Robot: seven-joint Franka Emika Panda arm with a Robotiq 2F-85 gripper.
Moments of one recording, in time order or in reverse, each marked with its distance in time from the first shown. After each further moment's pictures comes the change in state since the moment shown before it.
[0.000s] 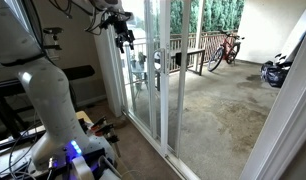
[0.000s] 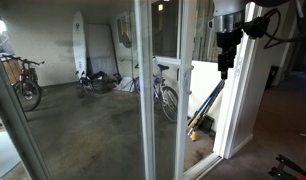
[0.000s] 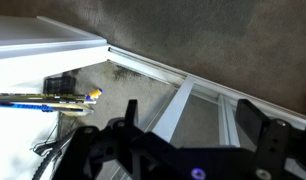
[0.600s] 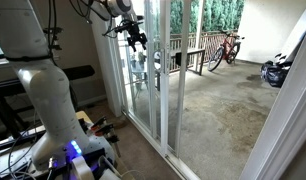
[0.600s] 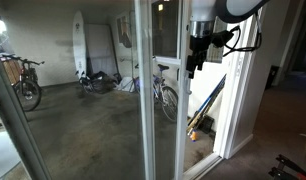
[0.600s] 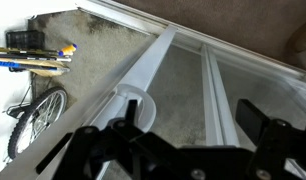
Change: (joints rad) arm 0.013 0.229 -0.048 0.162 -0.033 0.270 0.001
